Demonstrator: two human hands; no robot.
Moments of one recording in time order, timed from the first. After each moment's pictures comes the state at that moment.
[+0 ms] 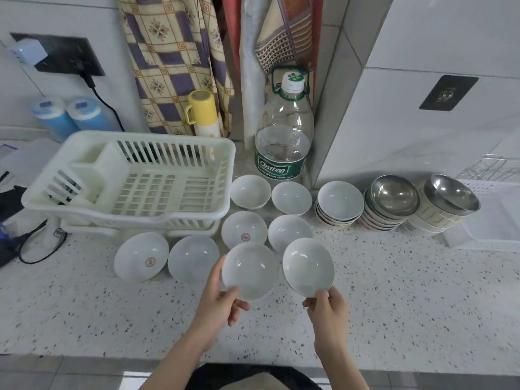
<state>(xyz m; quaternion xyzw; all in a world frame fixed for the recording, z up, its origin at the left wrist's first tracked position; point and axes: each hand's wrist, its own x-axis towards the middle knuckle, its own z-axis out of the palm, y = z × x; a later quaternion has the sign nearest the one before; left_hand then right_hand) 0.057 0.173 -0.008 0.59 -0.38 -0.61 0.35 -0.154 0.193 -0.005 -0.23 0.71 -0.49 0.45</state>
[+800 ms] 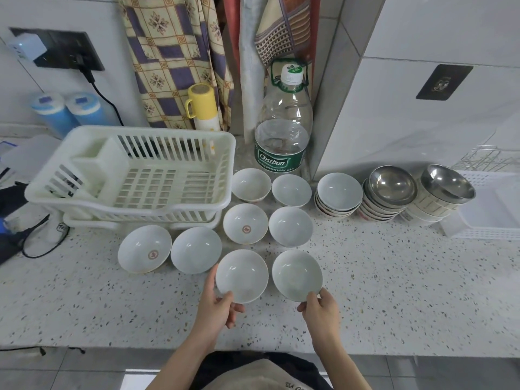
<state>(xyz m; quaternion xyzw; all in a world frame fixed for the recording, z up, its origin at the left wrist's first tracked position) 0.063 0.195 -0.037 0.65 -0.36 -0.58 0.34 -0.150 0.210 -0.033 -0.28 0.77 -0.36 0.45</state>
